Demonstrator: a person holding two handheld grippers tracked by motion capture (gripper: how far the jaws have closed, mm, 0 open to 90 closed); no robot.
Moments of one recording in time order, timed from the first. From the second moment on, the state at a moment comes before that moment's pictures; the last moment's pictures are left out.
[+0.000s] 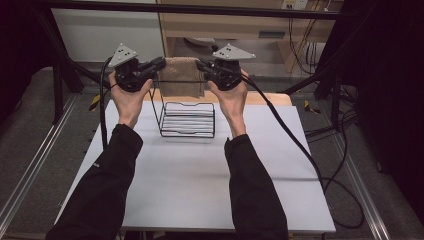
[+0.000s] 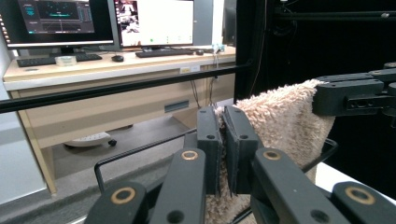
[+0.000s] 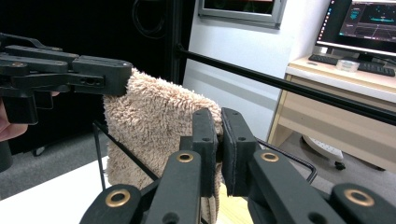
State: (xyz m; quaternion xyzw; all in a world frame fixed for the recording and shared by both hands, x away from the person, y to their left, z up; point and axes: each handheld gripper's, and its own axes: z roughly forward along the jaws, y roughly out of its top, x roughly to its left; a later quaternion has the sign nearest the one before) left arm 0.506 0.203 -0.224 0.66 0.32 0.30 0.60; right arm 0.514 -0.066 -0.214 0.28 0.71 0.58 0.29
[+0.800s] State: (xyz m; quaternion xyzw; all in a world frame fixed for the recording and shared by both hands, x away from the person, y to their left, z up) left arm 0.486 0.206 -0.239 0.68 0.32 0.29 0.59; right arm 0.494 -0.066 -0.220 0.25 0.74 0.55 0.29
